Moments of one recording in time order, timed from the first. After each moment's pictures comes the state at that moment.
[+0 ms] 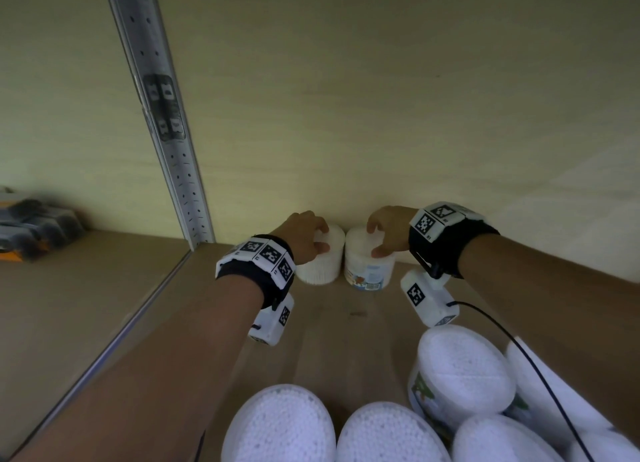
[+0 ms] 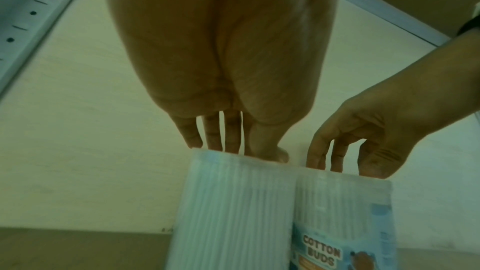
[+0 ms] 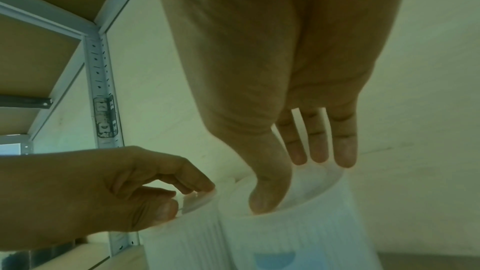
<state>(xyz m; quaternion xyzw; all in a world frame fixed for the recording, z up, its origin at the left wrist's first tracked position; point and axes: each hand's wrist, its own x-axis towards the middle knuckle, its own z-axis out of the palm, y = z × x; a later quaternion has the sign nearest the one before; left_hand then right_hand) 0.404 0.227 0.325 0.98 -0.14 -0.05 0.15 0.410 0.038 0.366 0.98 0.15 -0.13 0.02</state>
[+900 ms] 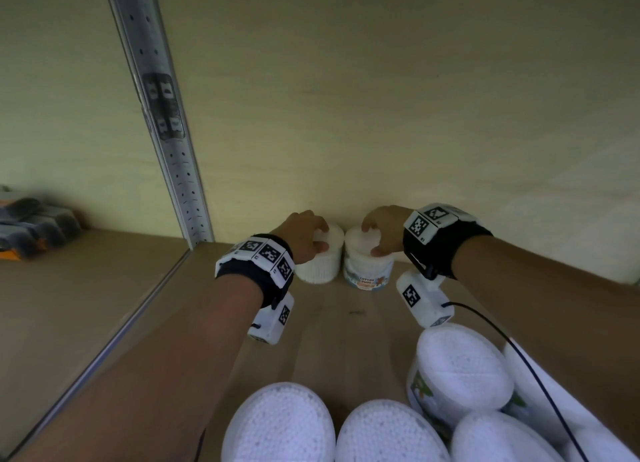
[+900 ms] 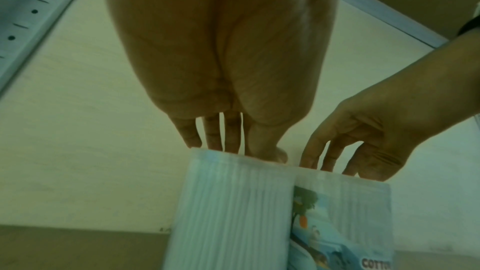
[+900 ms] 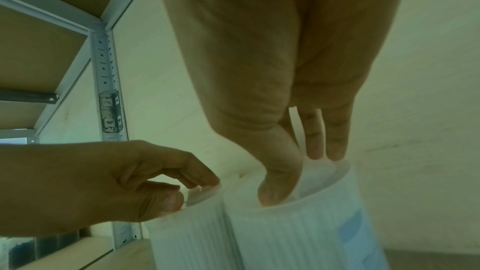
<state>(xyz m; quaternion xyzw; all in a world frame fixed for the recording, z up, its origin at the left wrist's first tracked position) 0.403 0.226 0.325 0.98 -0.13 -0.05 0.16 0.414 0.041 0.363 0.98 0.15 -0.12 0.03</state>
